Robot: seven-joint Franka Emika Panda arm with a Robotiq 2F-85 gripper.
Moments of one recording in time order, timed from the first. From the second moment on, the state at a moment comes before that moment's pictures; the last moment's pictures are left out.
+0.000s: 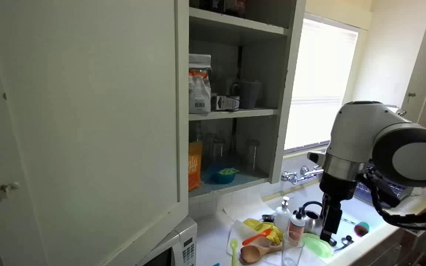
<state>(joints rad) 0.10 -0.90 0.00 -2.77 0.02 1.94 -0.17</state>
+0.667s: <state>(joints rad) 0.10 -0.89 0.00 -2.79 0.02 1.94 -0.16</state>
